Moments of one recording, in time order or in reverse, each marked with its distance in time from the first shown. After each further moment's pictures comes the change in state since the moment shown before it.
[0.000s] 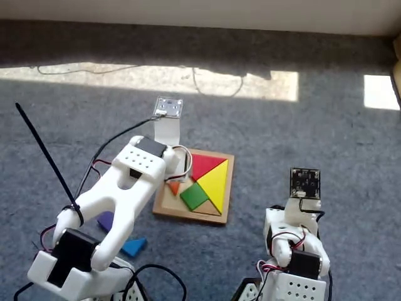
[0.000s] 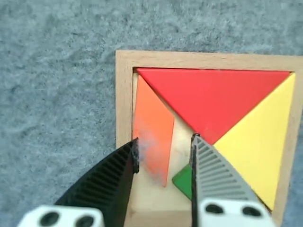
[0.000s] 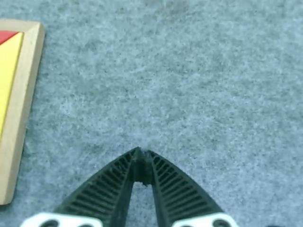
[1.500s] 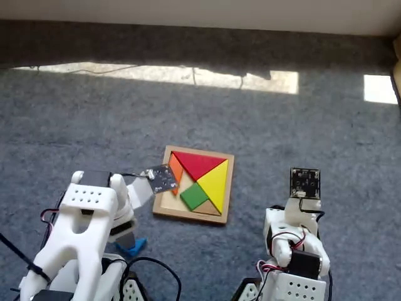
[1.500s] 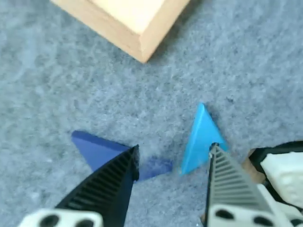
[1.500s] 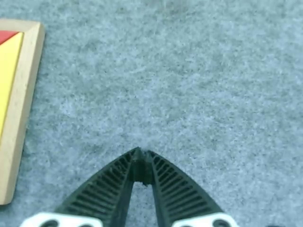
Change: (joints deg) left arm -18.5 -27.2 25.8 22.6 -77.6; right arm 0.0 0.0 0.0 0.0 0.0
